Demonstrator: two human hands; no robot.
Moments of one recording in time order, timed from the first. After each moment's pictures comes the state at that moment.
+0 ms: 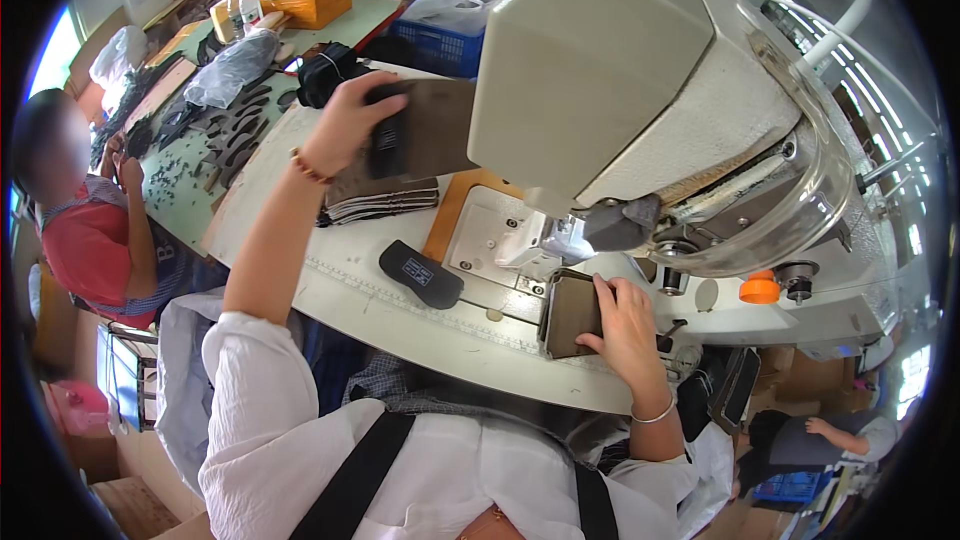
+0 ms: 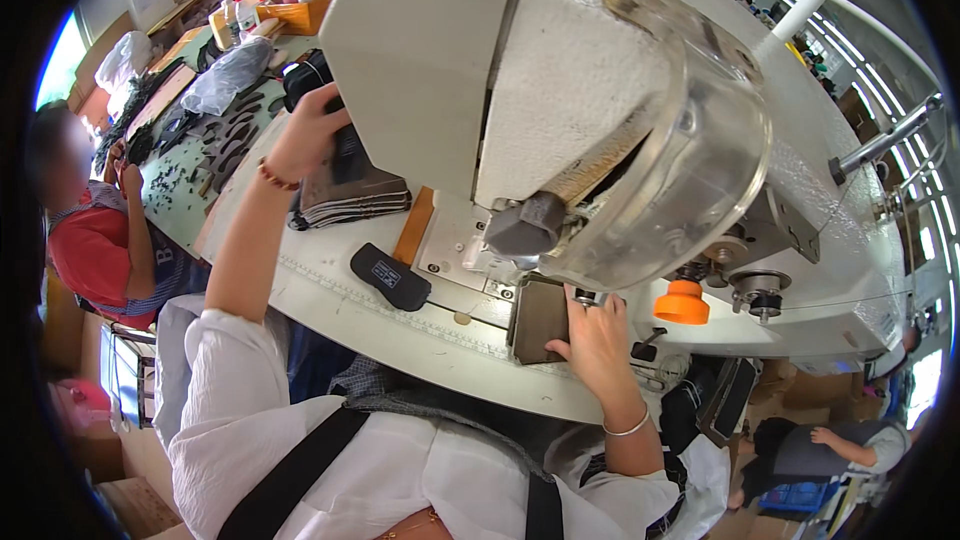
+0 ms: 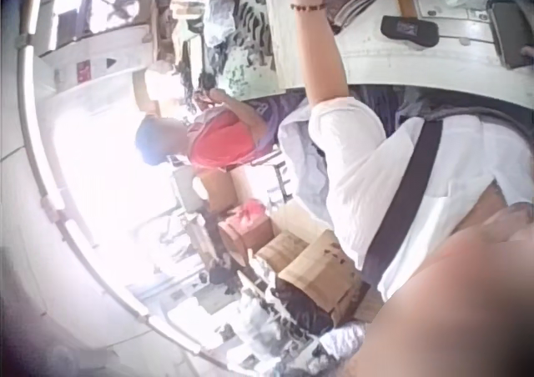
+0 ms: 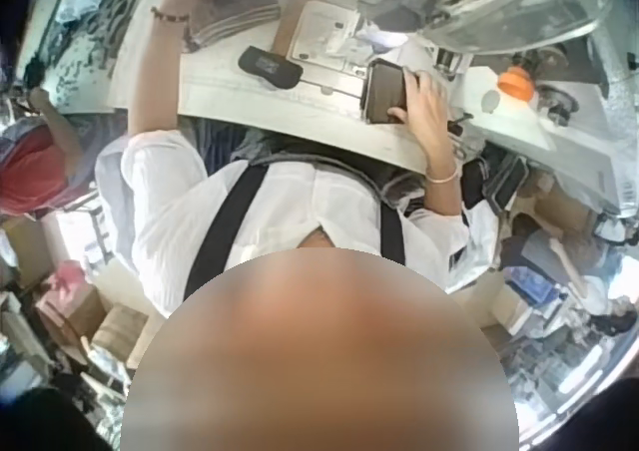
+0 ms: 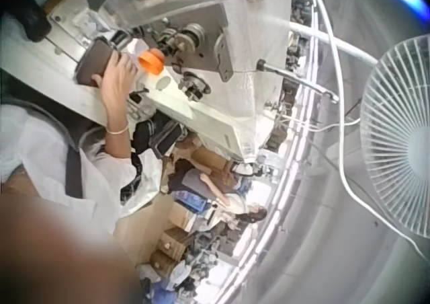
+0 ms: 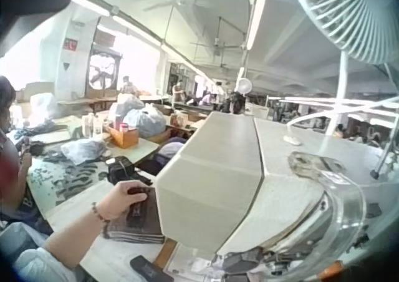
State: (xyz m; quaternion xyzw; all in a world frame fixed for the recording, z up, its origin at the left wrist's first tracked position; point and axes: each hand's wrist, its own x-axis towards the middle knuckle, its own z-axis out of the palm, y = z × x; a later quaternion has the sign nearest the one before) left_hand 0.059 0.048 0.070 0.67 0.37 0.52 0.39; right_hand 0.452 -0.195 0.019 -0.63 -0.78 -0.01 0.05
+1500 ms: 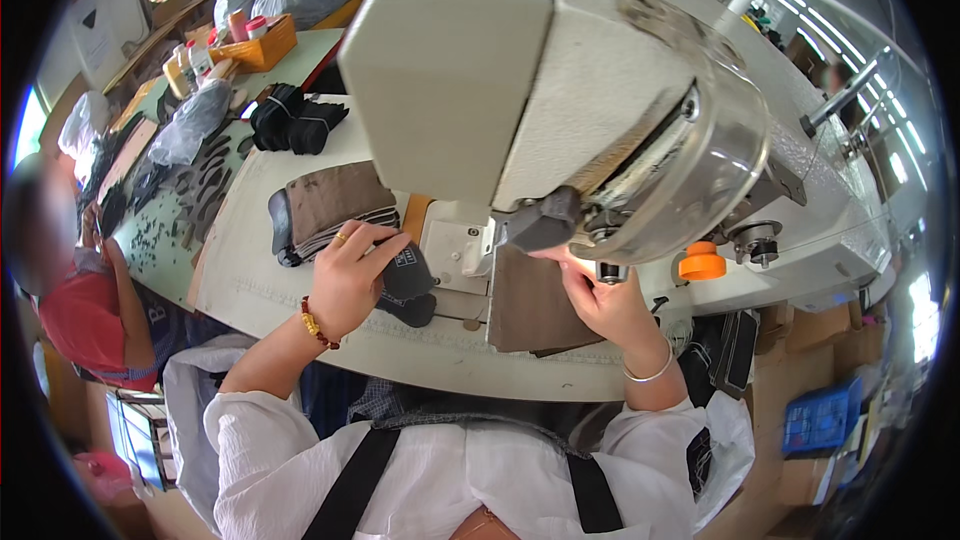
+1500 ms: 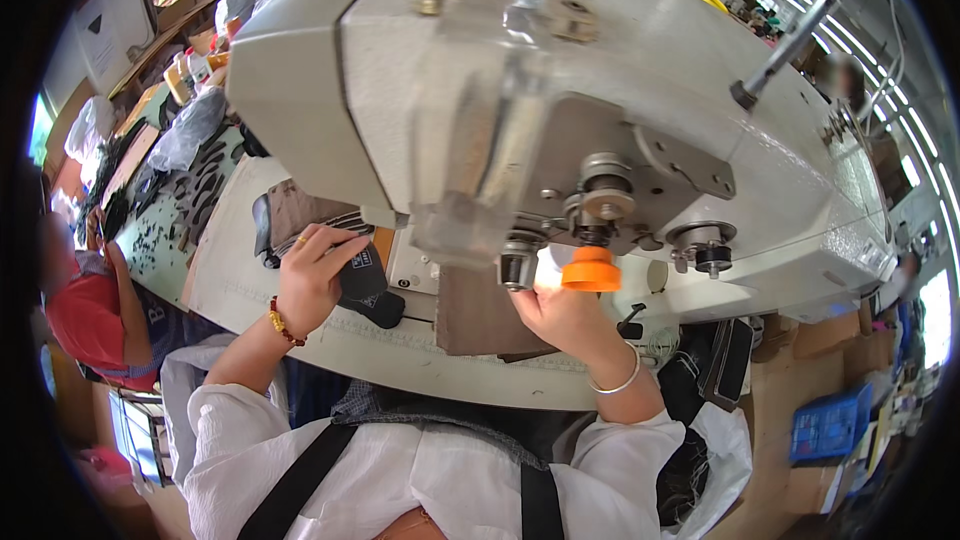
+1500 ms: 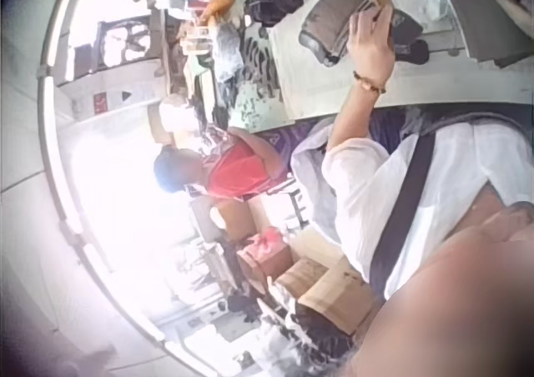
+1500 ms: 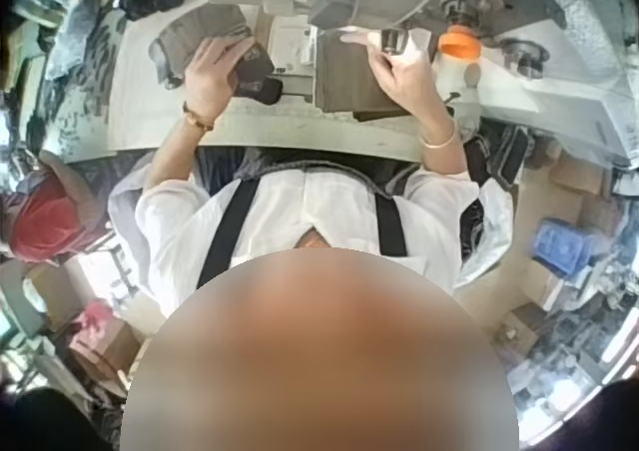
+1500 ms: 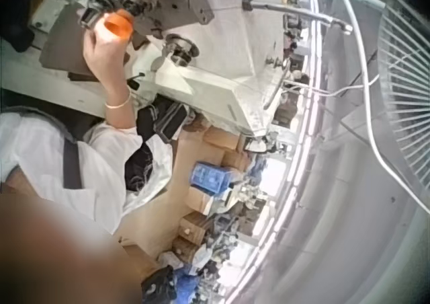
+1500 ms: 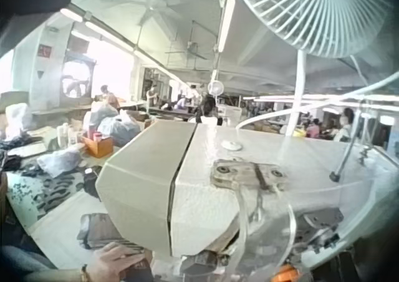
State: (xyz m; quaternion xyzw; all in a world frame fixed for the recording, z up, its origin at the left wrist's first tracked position) left_hand 0.103 -0.082 0.040 0.89 0.32 0.32 -0.08; right_hand 0.432 -0.166 0.064 -0.49 -0.79 0.06 0.36
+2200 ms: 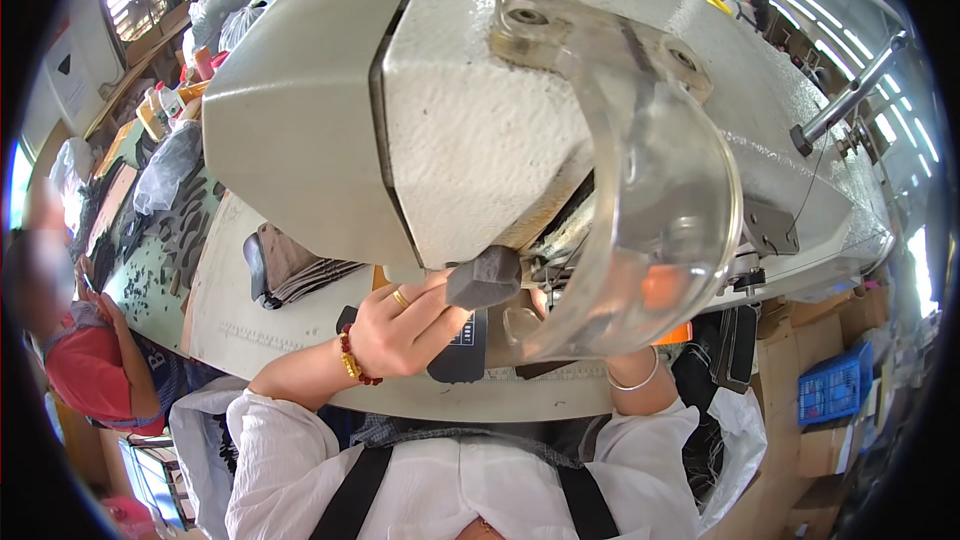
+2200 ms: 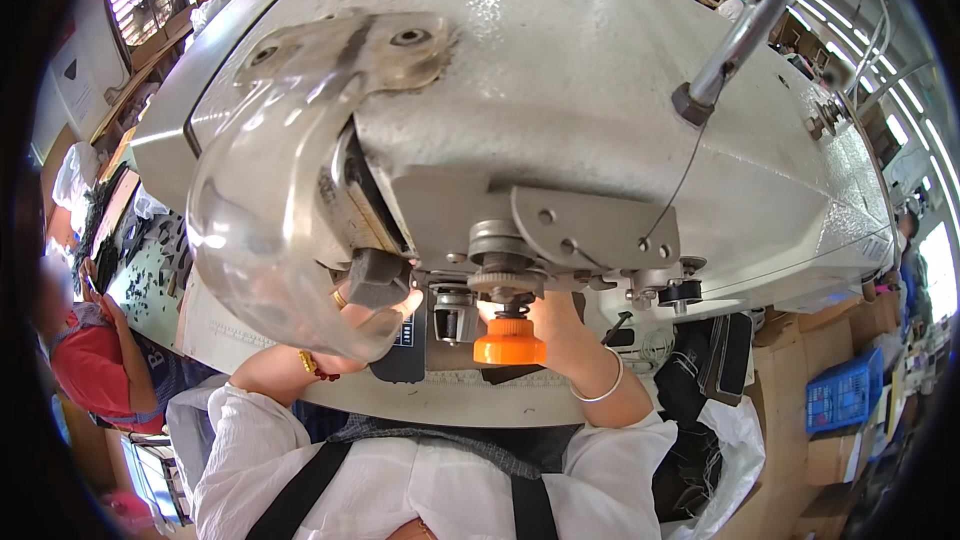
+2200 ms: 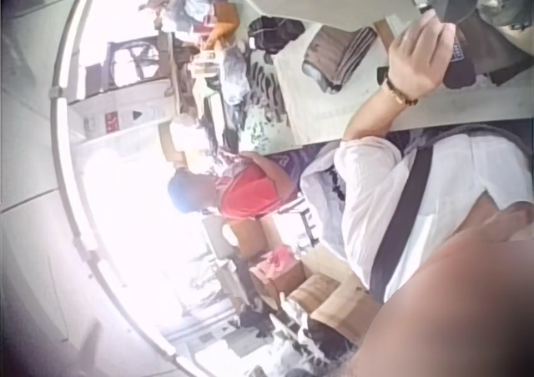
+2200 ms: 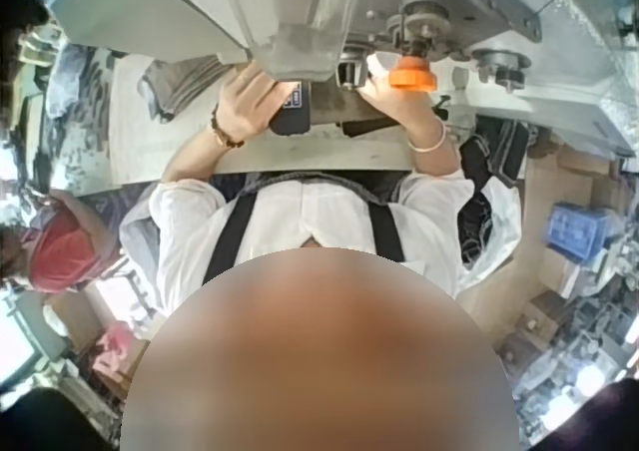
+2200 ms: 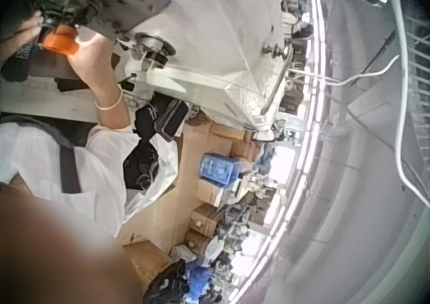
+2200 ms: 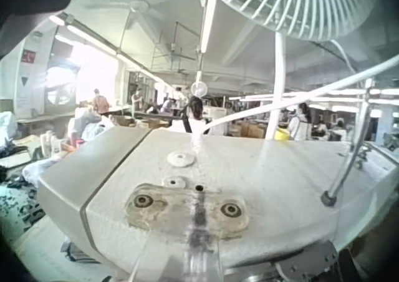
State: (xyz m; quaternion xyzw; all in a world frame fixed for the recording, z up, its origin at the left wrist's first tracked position) left_hand 0.186 -0.076 0.037 0.87 0.09 0.47 -0.11; right_hand 0.452 -0.156 0.037 -0.44 -0.57 0.51 0.47
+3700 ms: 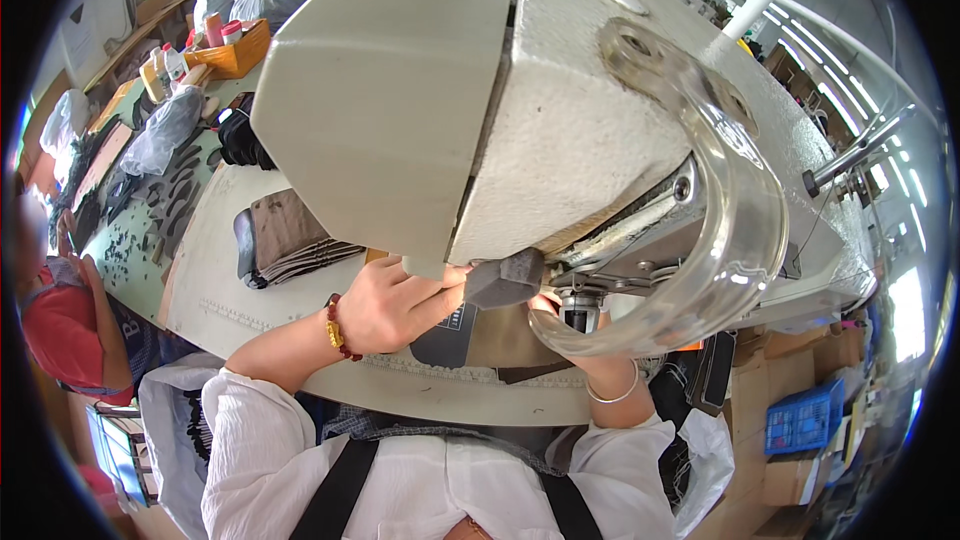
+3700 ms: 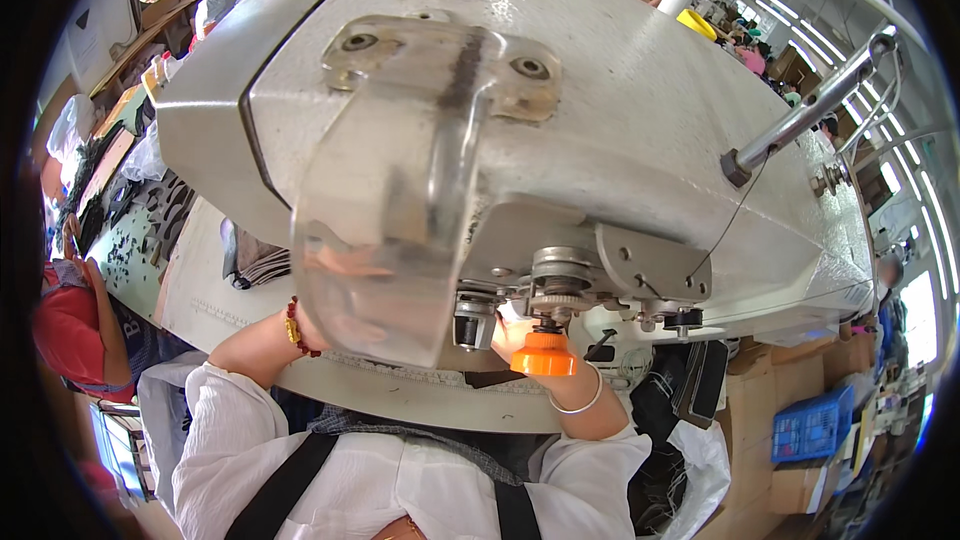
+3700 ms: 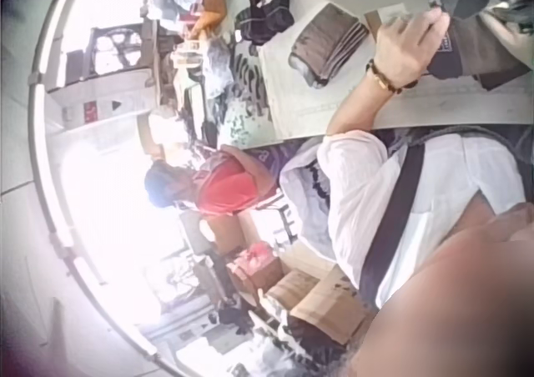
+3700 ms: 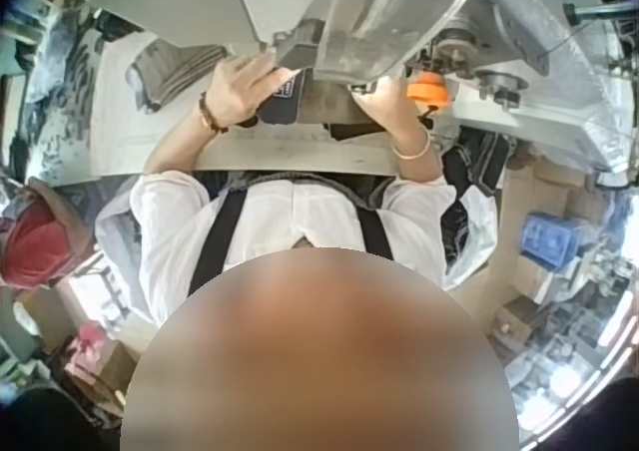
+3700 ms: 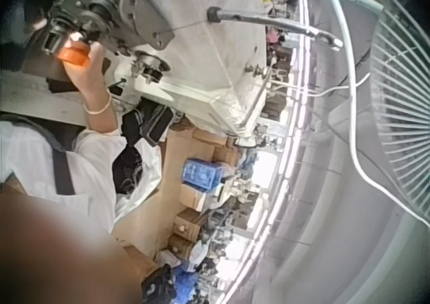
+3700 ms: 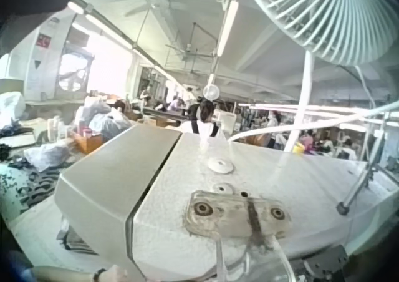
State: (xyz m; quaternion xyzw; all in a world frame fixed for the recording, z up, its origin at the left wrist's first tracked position) left_hand 0.179 -0.064 0.055 0.89 0.07 0.45 -0.07; right_hand 0.511 -0.163 -0.112 0.32 0.53 0.72 0.32
